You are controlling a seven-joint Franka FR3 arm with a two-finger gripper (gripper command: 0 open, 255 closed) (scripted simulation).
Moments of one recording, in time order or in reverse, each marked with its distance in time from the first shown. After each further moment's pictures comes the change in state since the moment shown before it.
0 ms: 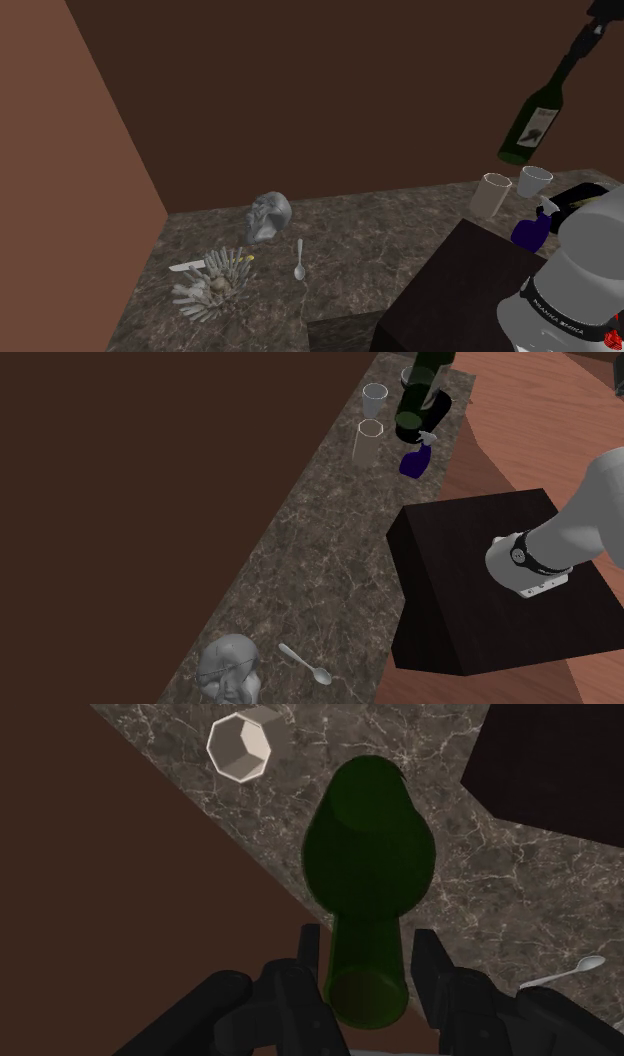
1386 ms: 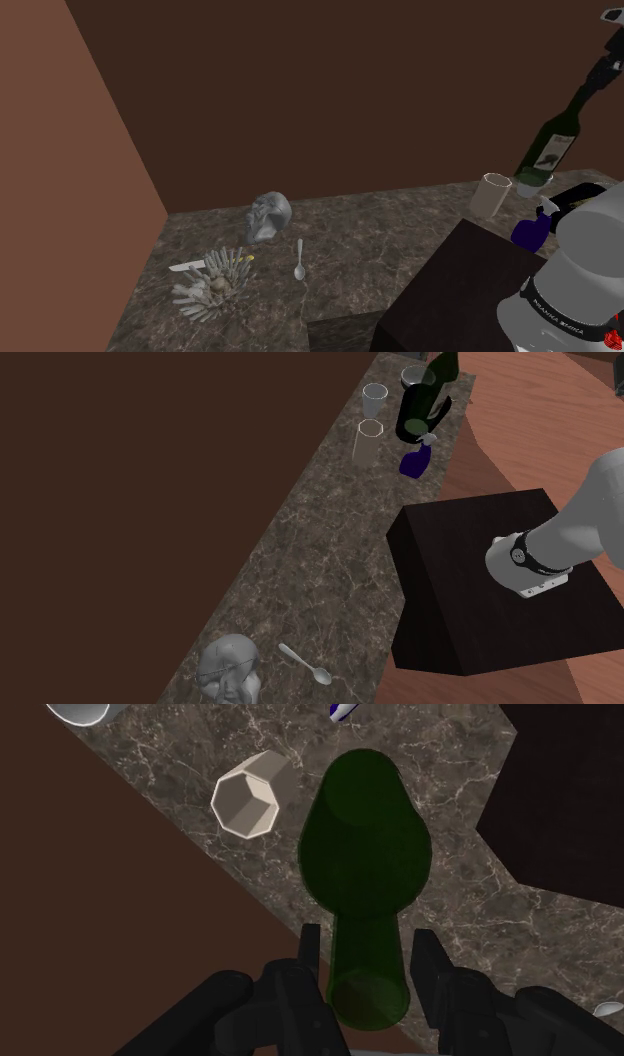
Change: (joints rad) arm -0.041 0.038 -0.135 -0.135 0.015 0.160 -0.177
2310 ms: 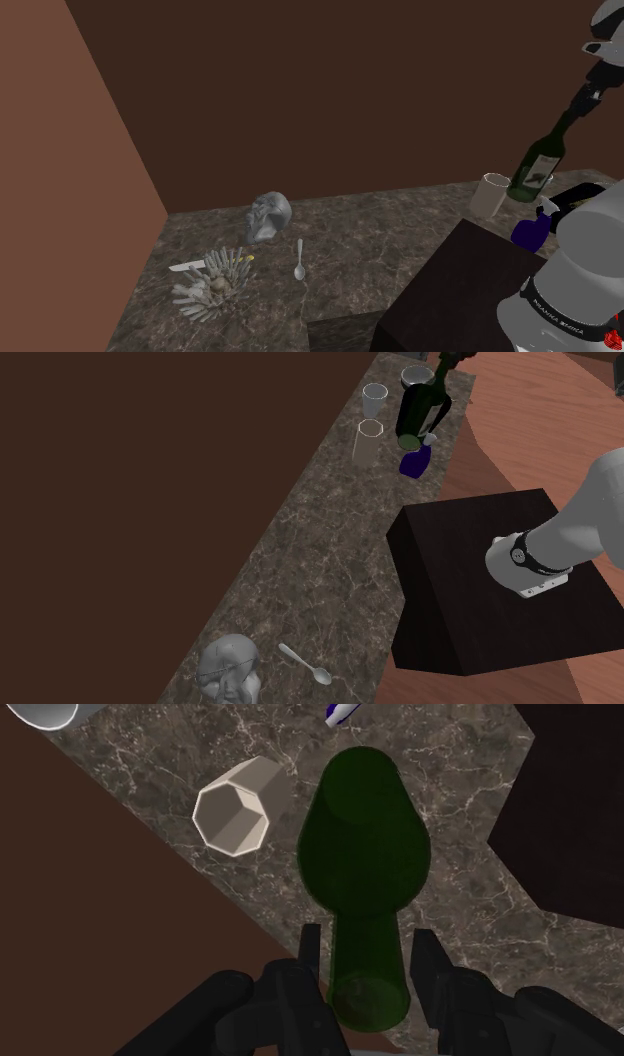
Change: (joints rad) arm 0.005 0.040 -0.035 -0.158 0.028 0.186 -0.041
